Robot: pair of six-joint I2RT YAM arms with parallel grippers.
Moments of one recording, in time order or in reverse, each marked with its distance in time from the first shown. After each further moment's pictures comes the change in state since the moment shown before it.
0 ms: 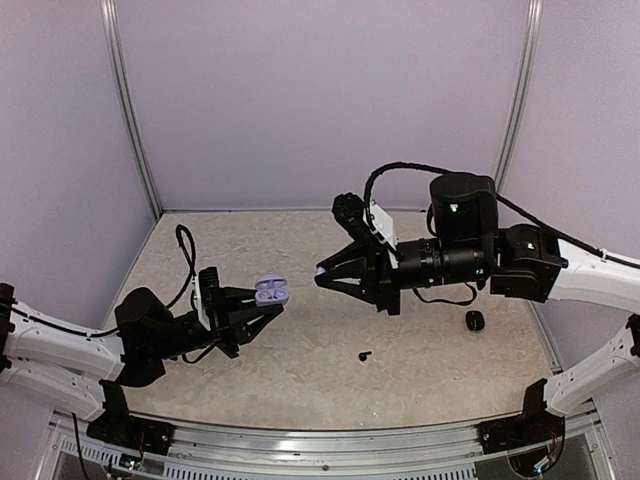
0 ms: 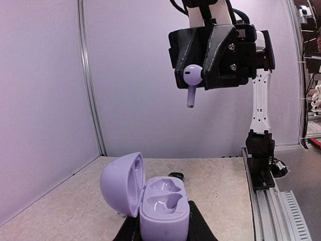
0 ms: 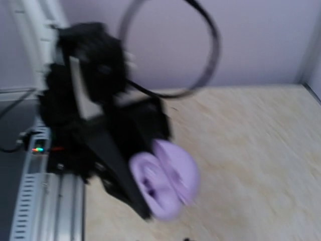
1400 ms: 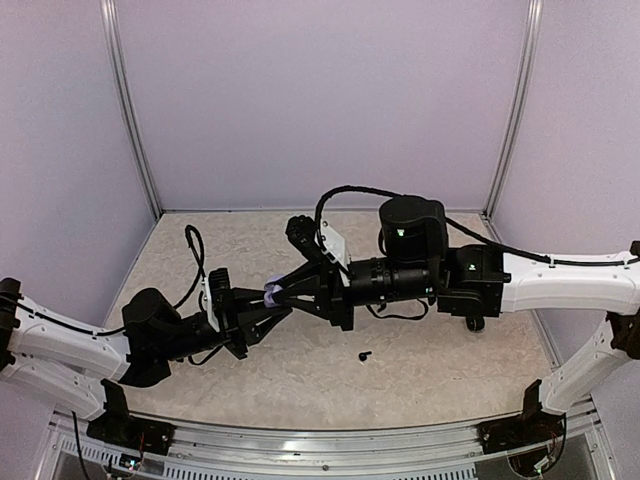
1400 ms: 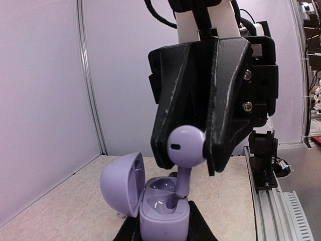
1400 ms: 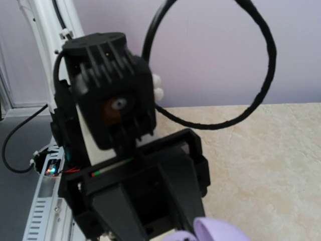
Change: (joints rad) left arm -0.048 0.049 0.034 0.002 -0.049 0.024; right arm 0.051 0.185 -0.022 0.266 -0.056 0.059
